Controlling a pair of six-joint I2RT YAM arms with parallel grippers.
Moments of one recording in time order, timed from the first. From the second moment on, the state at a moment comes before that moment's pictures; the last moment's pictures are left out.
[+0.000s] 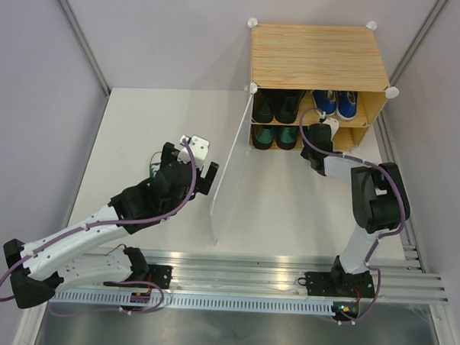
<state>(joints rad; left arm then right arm) -0.98 0.94 0.96 -0.42 -0.70 -0.06 0.19 1.82 1.00 0.16 0.29 0.42</state>
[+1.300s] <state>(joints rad) -0.98 0.96 0.96 -0.42 -0.70 -0.06 0.16 1.90 1.07 0.19 0.28 0.39</state>
